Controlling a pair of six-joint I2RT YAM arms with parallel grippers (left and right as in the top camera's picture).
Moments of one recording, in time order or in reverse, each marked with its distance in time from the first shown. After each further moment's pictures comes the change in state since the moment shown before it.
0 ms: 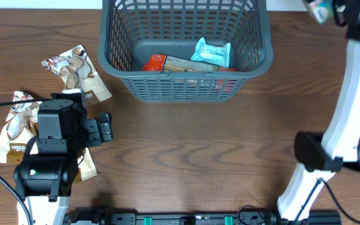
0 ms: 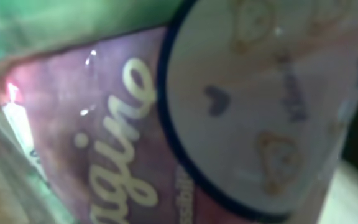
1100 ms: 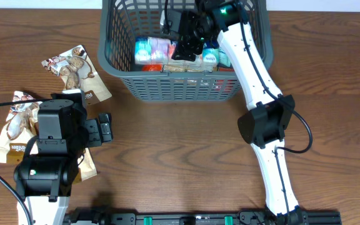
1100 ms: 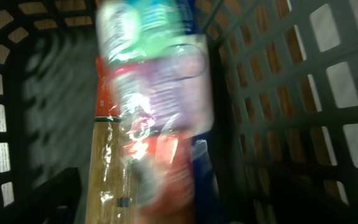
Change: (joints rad) left arm 0.000 0.000 0.000 -0.002 0.000 0.000; right arm 0.363 0.451 -0.191 -0.032 -0.036 -0.262
